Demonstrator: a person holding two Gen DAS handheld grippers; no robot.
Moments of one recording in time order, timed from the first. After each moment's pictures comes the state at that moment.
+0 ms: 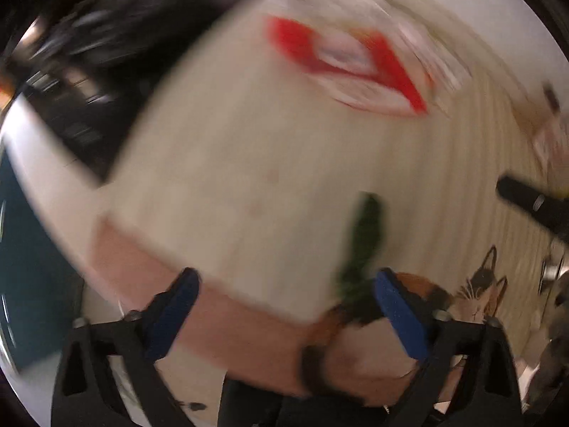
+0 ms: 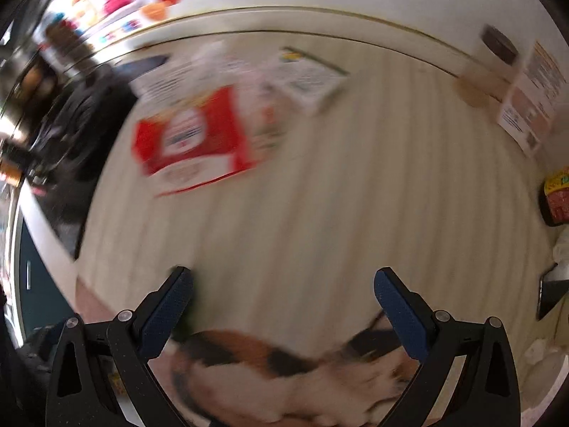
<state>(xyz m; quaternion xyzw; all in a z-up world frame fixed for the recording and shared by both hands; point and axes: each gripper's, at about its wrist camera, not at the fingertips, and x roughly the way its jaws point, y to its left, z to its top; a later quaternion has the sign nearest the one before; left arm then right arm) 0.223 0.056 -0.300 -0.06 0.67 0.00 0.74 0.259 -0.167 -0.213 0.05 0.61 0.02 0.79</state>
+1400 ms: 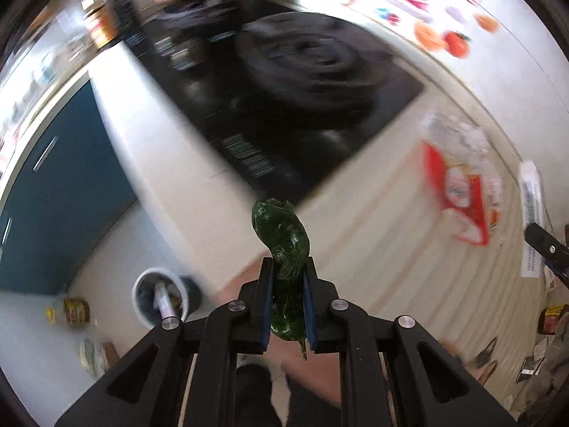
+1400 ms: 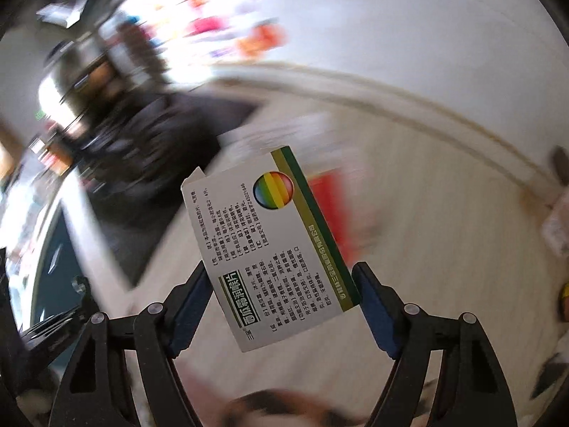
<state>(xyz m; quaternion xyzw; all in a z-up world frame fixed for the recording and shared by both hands) 0.157 0.241 -0.223 -0.18 0.57 0.17 0.79 0.286 -0.061 -0.161 0.01 0.53 0.17 0.83</state>
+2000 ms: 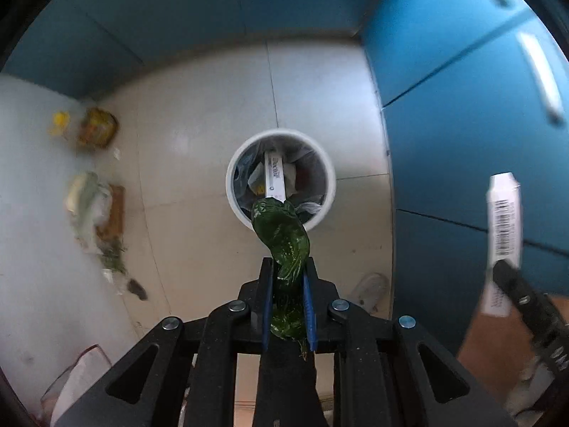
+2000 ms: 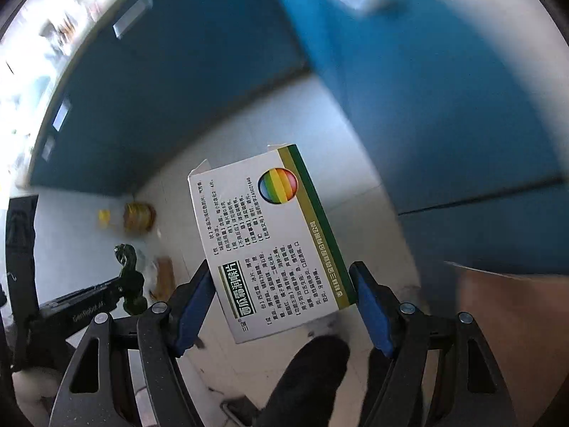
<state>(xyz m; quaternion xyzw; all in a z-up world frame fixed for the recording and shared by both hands) -0.148 0.541 -0.531 -0.44 0.61 0.32 0.57 0.016 0.384 -0.461 -0.20 0.66 0.37 0.62</state>
